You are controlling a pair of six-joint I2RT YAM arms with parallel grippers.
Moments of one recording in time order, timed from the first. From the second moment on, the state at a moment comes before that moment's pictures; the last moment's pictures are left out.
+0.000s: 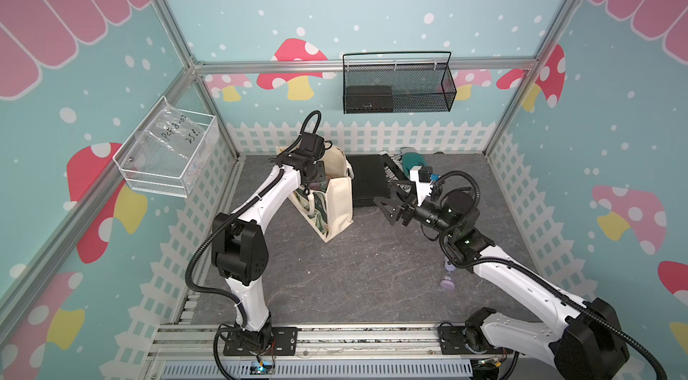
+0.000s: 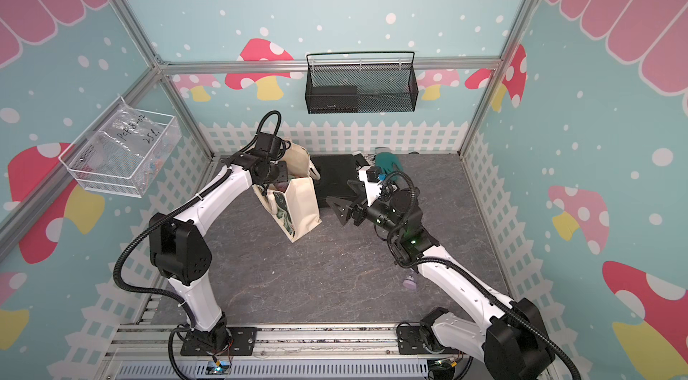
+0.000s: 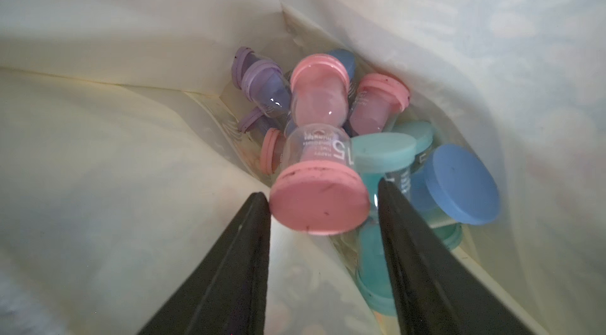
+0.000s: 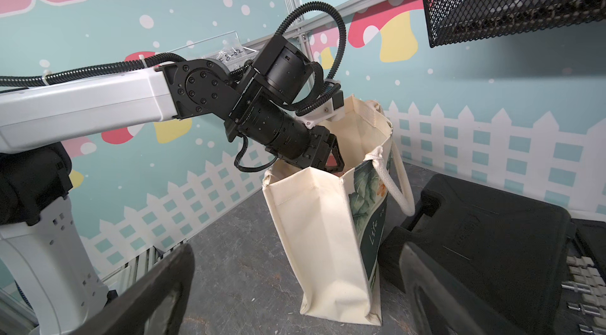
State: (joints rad) left arm -0.31 1.87 1.73 -0.81 -0.24 -0.38; right arm 0.54 1.13 0.75 0.43 -0.44 0.32
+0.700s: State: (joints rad) left arm -0.40 1.56 1.65 -0.67 -0.10 -0.40; right arm 0.54 1.08 0.84 -0.03 -0.09 0.32
